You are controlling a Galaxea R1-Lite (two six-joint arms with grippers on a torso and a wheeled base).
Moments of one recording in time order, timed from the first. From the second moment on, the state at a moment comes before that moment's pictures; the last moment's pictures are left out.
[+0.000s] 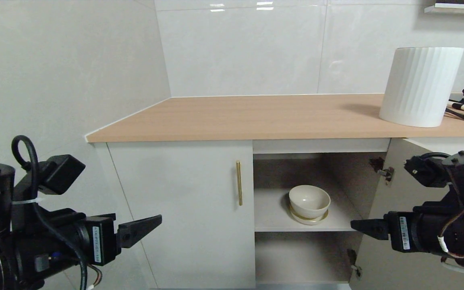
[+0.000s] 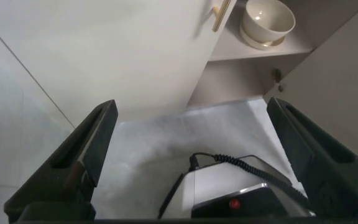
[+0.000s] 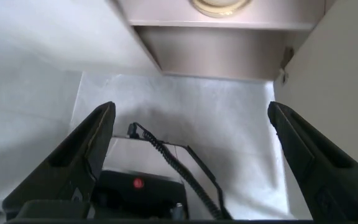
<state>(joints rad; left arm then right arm) -0.44 1.20 -0.59 -0.09 0.07 -0.31 0.59 1.36 -0.73 0.09 -0.22 0.44</state>
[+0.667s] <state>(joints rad) -0.44 1.20 -0.58 -0.09 0.07 -0.31 0.59 1.32 -0.67 0.08 -0.22 0.43</state>
